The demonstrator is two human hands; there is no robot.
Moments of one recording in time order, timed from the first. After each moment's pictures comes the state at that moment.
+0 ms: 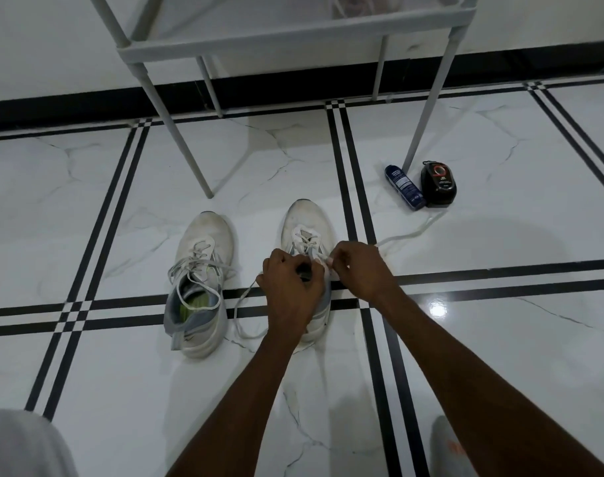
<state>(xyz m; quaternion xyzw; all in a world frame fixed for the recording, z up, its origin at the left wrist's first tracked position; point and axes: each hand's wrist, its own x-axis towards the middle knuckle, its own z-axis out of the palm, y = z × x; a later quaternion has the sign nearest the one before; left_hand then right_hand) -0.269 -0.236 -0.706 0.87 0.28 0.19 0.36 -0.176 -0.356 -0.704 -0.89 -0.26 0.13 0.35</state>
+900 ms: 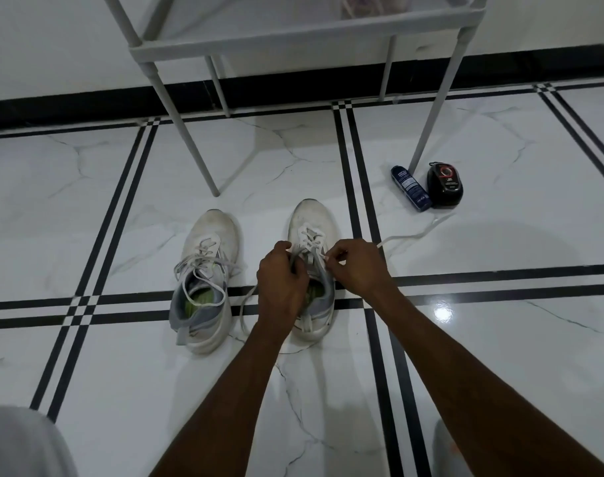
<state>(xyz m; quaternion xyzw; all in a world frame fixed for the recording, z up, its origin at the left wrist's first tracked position) -0.267 -0.214 -0.693 0.88 0.30 0.14 0.35 -0.177 -0.341 -0.694 -0.89 -0.21 0.15 0.39</state>
